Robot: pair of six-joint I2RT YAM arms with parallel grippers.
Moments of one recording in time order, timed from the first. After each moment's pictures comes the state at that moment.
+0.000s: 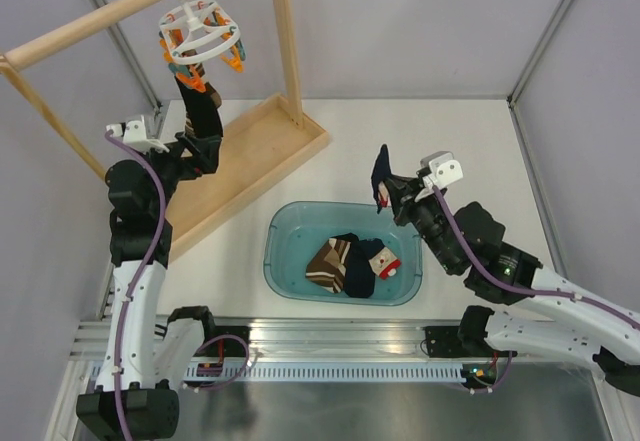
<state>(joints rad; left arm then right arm) 0.09 0.81 0.88 -0.04 0.29 -0.35 1.08 0.81 0.90 -0.03 0.60 0.01</state>
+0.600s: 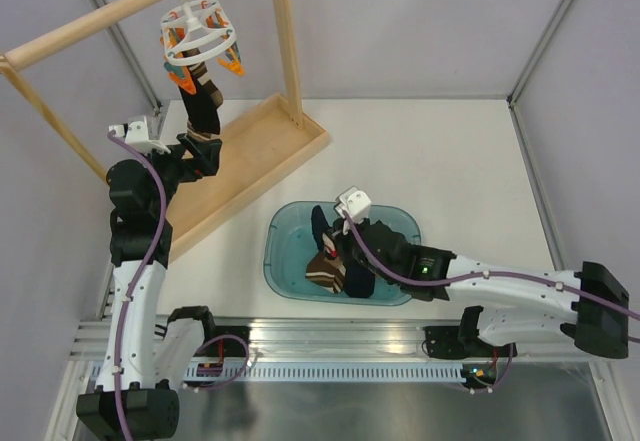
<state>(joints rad) 0.09 0.81 0.88 -0.07 0.29 -0.33 1.18 1.11 0.74 0.05 0.45 0.24</state>
